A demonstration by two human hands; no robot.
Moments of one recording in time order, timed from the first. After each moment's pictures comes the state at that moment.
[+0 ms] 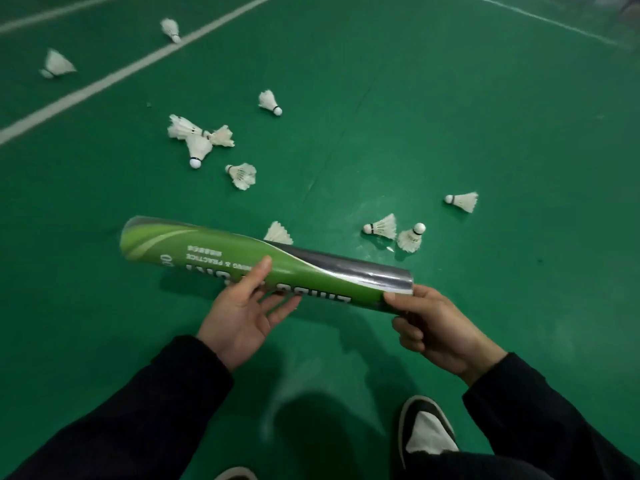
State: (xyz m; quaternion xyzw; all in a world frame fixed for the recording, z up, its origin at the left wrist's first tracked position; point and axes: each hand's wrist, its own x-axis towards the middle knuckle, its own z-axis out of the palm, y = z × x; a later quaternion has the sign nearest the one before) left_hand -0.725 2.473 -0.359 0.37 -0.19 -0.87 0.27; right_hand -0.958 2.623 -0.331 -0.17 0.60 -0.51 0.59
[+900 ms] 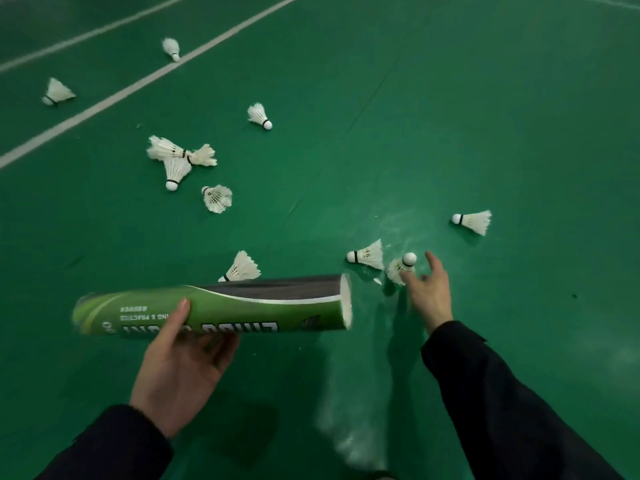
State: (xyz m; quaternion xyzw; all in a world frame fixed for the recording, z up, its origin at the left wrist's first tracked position) left_hand -0.777 2.473 -0.388 0.45 -0.15 -0.80 0.36; right_hand -1.161 2.538 -0.470 -0.20 0.85 -0.40 0.28
